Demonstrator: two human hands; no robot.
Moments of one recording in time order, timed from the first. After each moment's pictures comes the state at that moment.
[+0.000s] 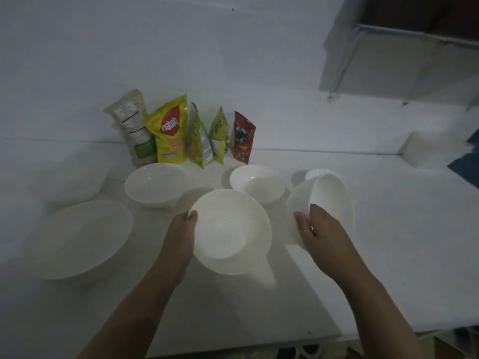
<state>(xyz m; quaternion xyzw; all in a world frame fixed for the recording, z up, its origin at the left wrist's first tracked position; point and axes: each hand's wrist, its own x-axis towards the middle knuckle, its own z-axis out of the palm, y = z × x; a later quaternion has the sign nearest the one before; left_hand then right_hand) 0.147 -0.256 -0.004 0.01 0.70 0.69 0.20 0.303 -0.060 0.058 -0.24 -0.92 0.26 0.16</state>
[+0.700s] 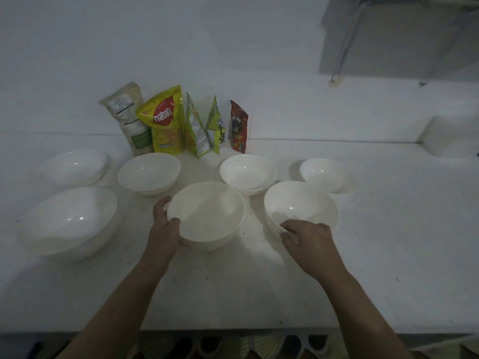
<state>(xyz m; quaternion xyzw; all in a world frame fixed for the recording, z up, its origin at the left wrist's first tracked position) 0.165 -0.238 -0.028 0.01 0.78 0.62 0.09 0.318 0.000 -0.009 -0.18 -0.97 0.15 0.12</state>
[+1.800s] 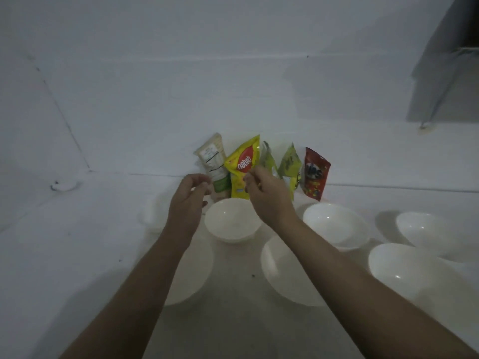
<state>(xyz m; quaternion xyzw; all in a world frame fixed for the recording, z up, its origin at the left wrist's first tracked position) 0.041 -0.333 0.096 0.11 0.73 0.67 -0.07 0.066 -0.168 0.091 -0.01 -0.86 0.42 0.28</state>
